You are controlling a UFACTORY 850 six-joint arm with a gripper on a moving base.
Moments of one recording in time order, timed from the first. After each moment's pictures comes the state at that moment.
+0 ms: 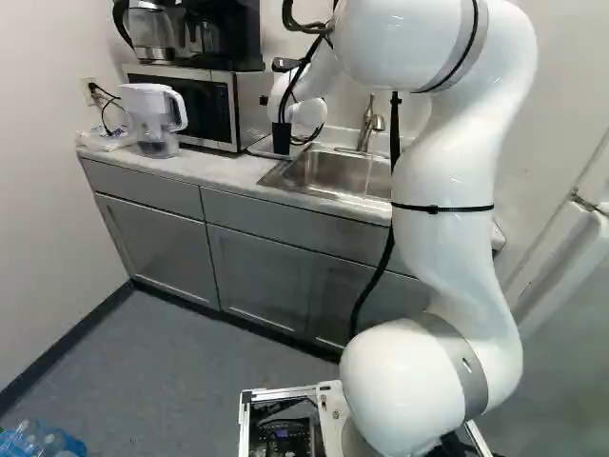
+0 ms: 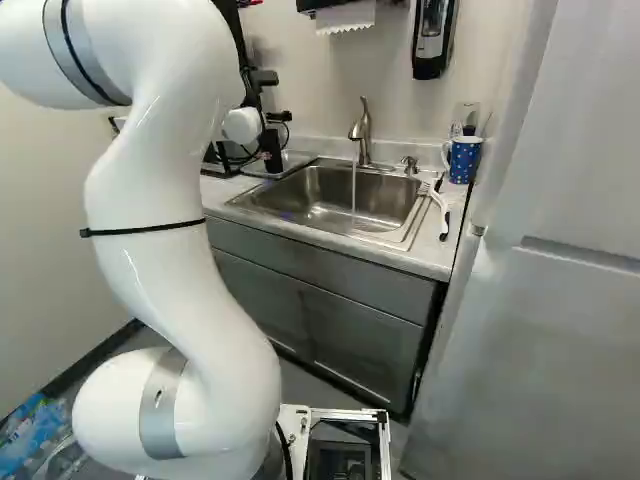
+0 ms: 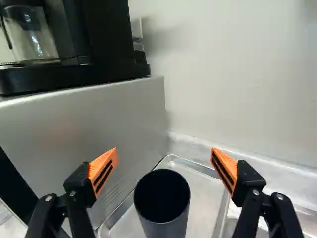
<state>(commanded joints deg) 9.6 -23.5 -76.2 1.1 34.6 1.8</state>
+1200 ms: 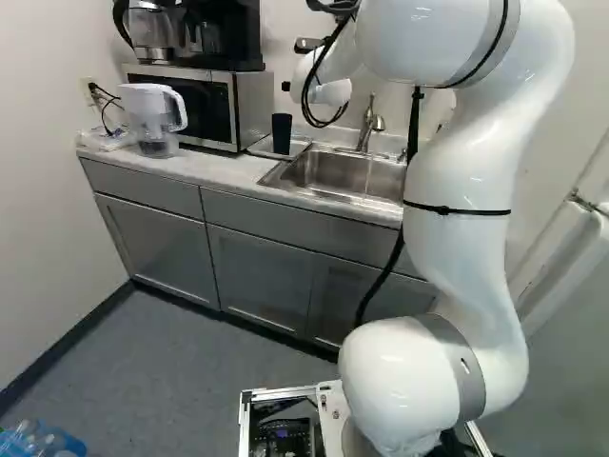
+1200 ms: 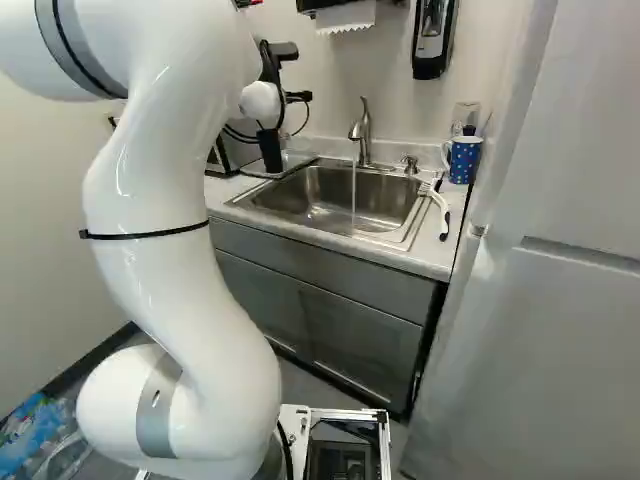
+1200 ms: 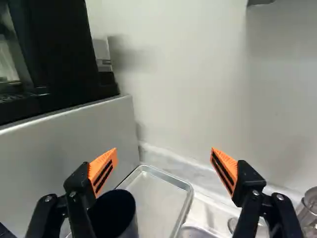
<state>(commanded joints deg) 2.9 -21.1 -80.5 -2.2 27.9 1.8</state>
